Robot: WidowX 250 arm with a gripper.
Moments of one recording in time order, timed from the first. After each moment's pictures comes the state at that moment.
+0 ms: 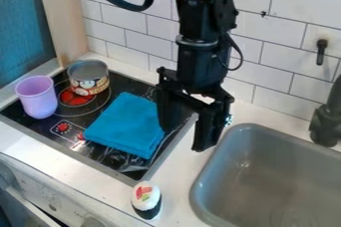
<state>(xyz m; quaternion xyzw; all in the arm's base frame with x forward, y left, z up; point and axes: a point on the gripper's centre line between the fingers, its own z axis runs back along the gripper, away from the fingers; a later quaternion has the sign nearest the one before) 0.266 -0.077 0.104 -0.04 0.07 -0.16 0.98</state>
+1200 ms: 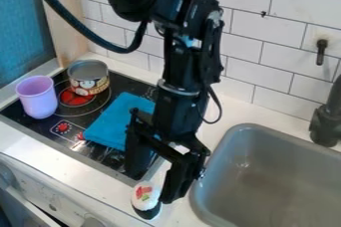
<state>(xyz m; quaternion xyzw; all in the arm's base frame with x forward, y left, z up) 0.212 -0.068 0.075 0.01 0.17 -0.13 0.98</state>
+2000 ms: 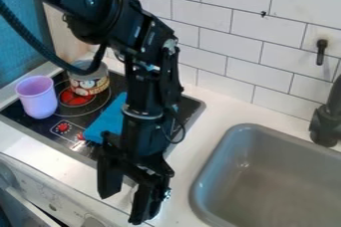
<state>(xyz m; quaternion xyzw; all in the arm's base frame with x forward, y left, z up) 0.197 -0.043 0.049 -0.02 0.16 -0.12 0.98</state>
